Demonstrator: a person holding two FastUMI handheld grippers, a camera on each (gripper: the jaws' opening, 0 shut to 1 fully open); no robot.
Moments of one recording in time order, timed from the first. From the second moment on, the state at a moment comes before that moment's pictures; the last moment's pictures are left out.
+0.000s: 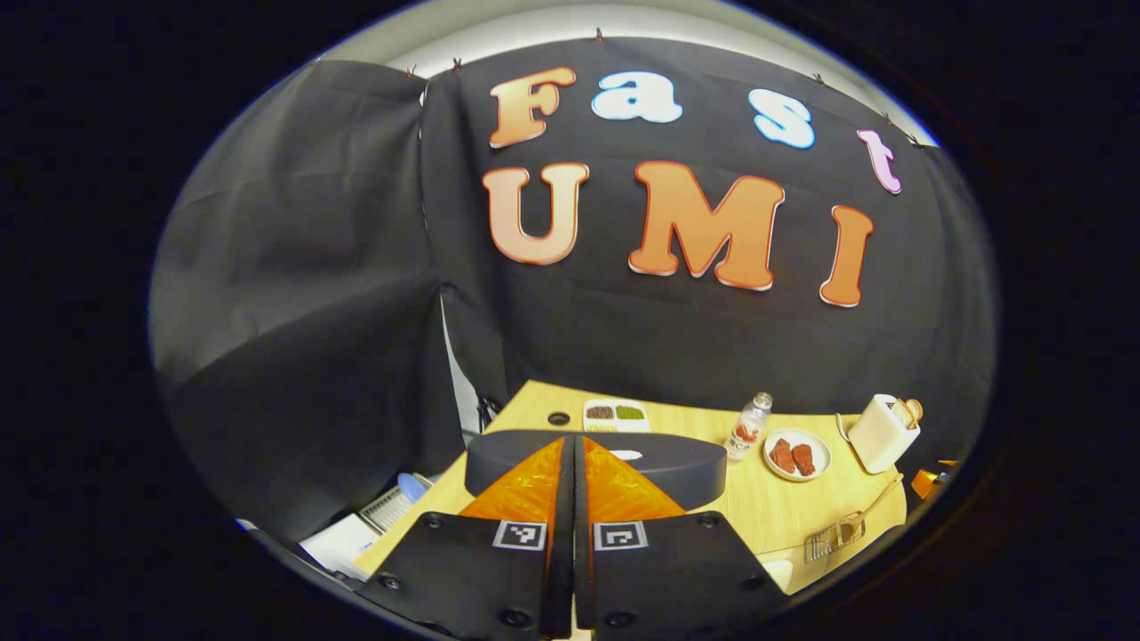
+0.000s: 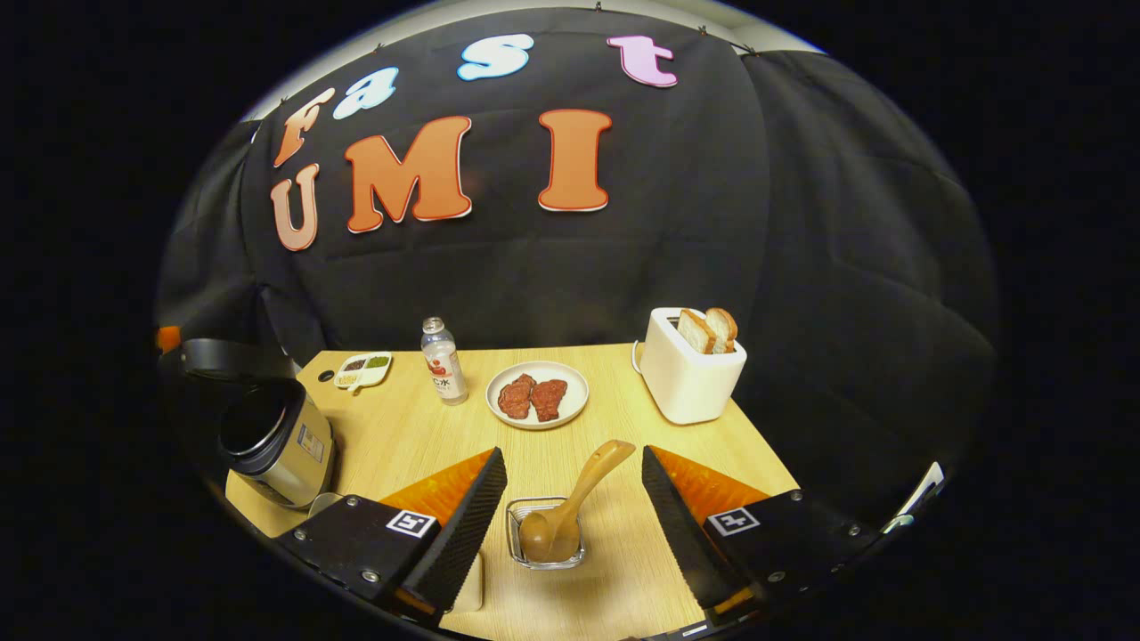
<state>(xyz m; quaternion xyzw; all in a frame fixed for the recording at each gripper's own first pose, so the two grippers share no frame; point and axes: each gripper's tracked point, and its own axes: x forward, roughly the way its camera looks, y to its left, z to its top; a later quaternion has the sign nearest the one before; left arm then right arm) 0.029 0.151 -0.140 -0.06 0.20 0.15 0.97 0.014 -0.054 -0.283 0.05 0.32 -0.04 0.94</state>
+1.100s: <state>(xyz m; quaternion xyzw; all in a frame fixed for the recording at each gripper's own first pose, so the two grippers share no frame) -0.044 0.101 -0.145 0.00 0.20 0.19 0.96 0.053 -0.045 -0.416 0.25 0.45 -0.01 0.86</state>
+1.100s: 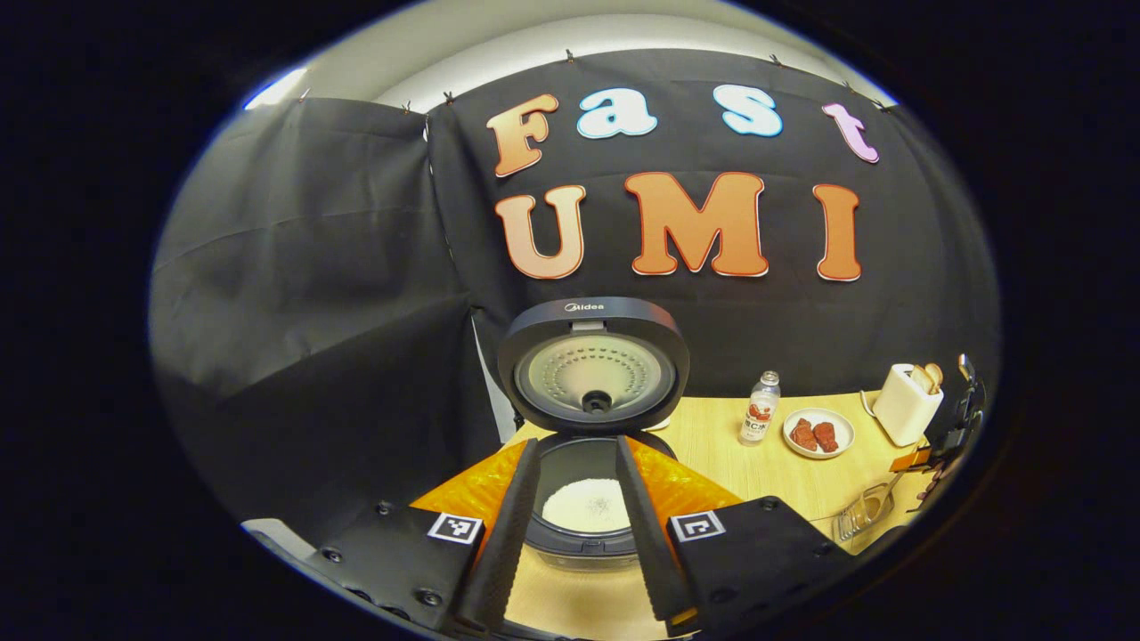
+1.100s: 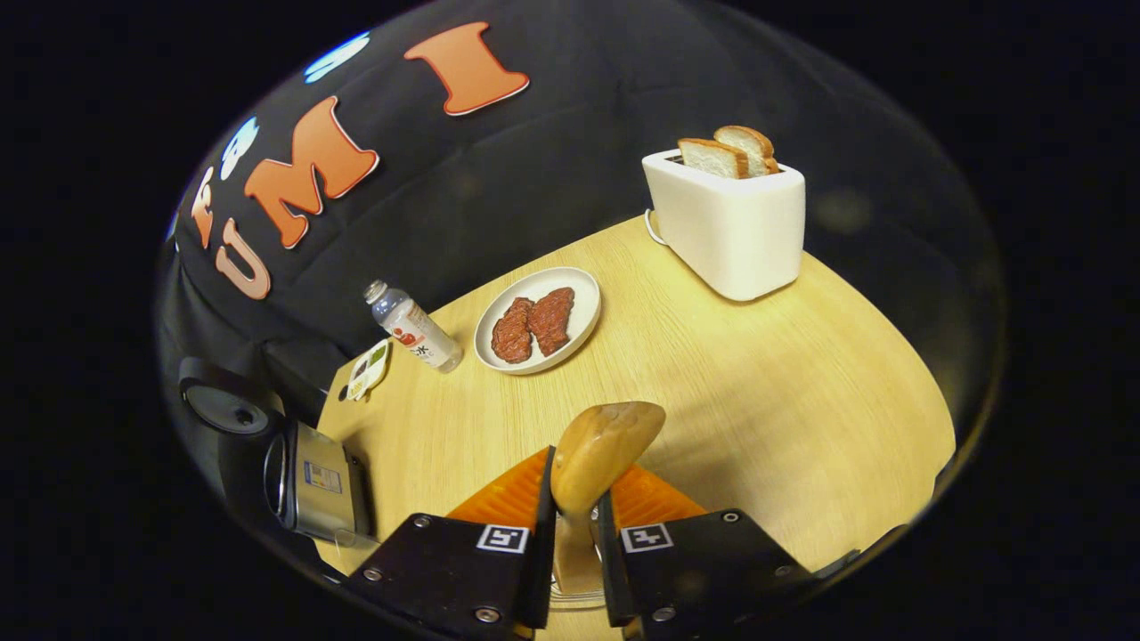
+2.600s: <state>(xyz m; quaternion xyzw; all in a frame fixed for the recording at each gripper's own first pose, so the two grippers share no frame) -0.045 0.130 -0.170 0.02 0.17 0.12 0.98 -0.024 0.100 -0.302 0.08 0.35 0.05 0.93</state>
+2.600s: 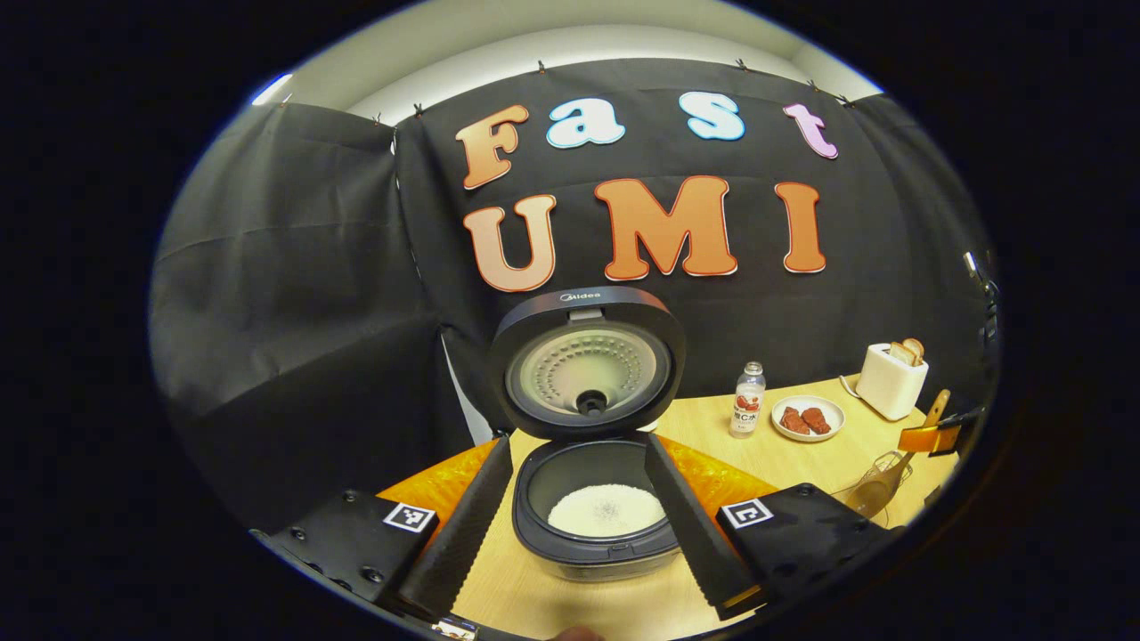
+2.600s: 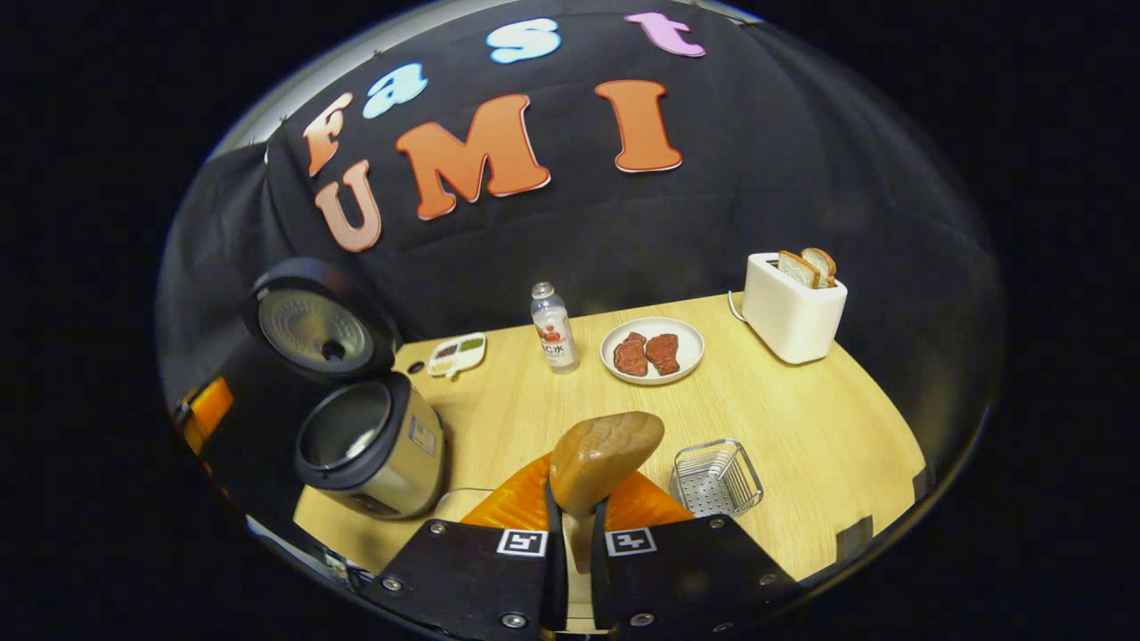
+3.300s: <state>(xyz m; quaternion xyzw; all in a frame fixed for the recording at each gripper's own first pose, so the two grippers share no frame) -0.050 0.134 -0.191 0.02 0.20 0.09 0.97 -0.031 0.144 -0.351 -0.14 0.28 0.07 0.95</state>
